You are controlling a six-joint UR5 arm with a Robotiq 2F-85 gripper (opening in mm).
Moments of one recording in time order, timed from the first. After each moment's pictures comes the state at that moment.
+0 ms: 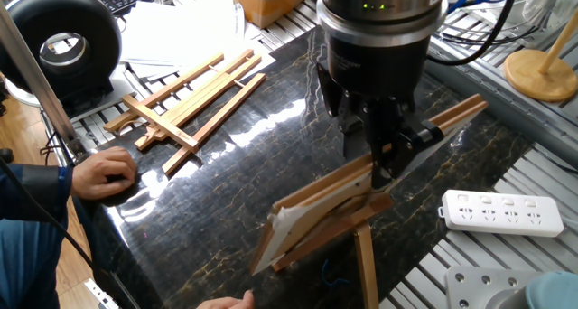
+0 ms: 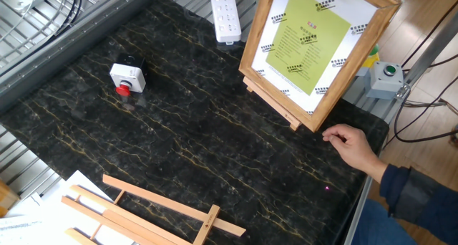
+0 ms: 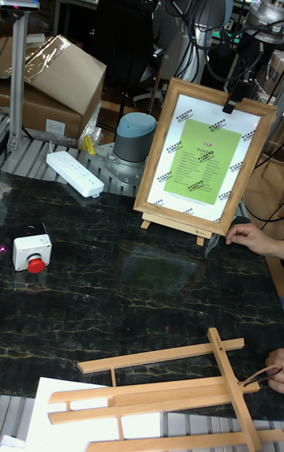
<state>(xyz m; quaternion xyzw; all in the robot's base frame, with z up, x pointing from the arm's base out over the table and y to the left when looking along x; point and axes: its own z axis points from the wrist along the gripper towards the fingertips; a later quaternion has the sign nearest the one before) 0.253 0.179 0.354 0.63 -0.77 -0.05 0.06</state>
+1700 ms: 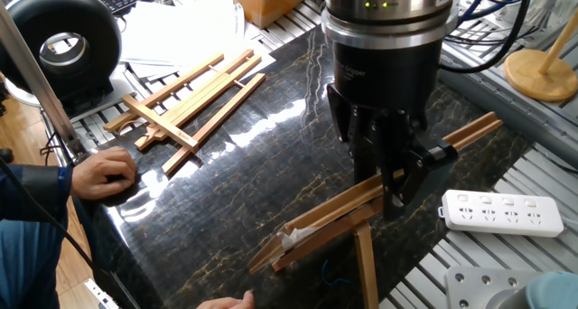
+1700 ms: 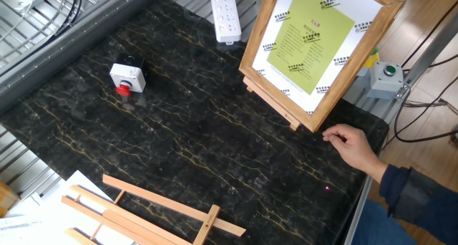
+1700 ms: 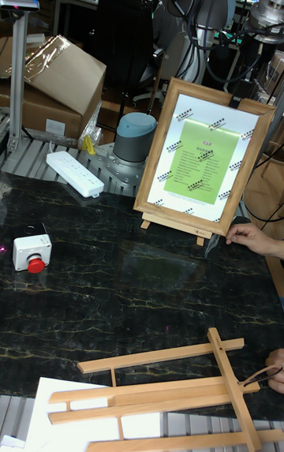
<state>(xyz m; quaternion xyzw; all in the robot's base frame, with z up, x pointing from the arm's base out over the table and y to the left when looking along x) 0.222 0.200 0.362 0.60 -0.79 -0.12 0.09</state>
